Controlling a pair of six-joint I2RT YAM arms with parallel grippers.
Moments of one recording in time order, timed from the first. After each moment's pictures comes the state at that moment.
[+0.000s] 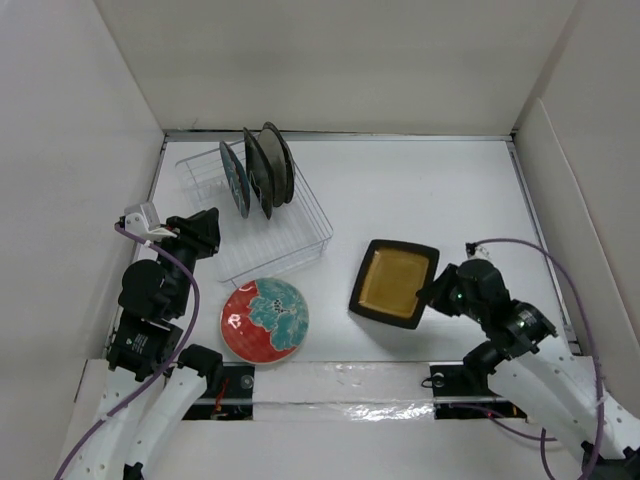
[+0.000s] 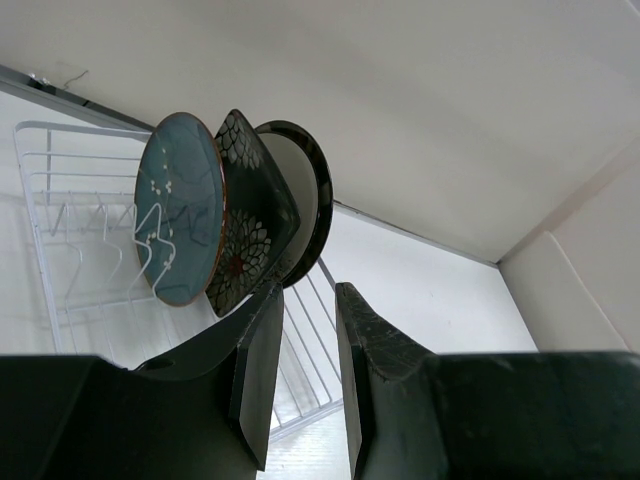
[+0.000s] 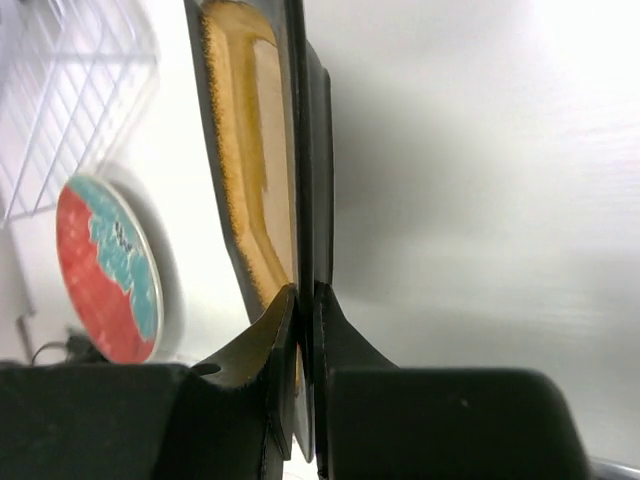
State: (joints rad) left arm -0.36 0.44 0.78 -0.25 -0.27 -0.51; right arm 0.57 0.49 0.48 -0.66 0.03 0.94
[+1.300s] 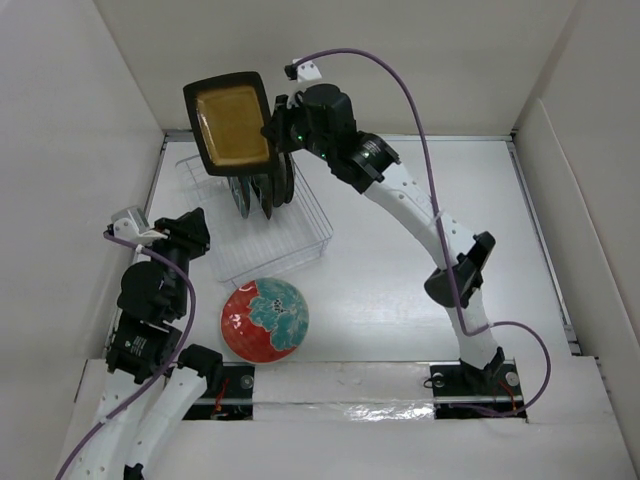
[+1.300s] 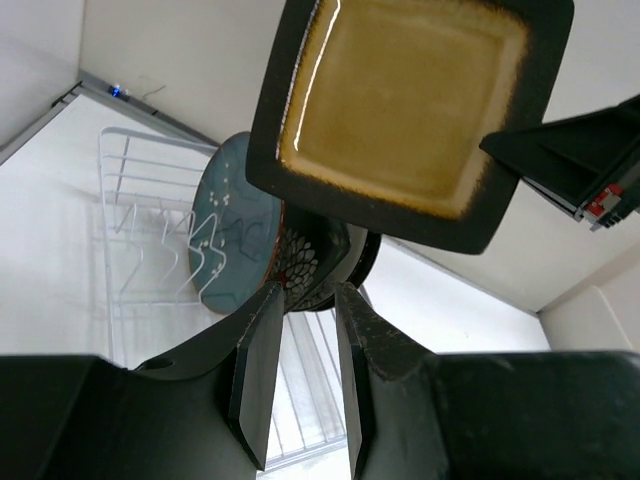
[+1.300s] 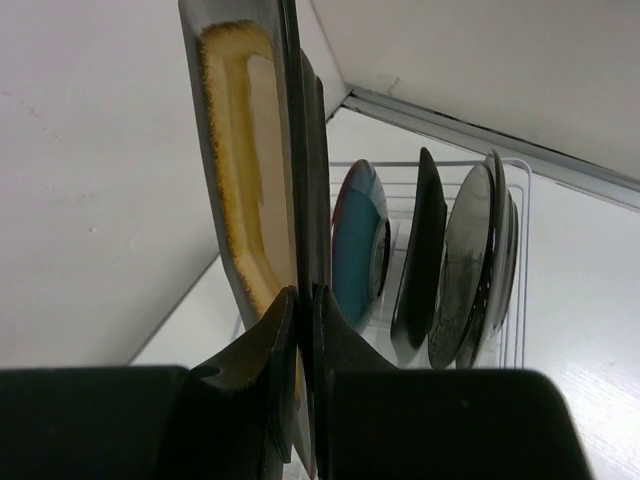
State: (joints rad) left arm -0.36 0.42 0.78 -0.26 -0.43 -0.52; right arm 0.83 2.11 2.48 -0.51 0.11 0.34
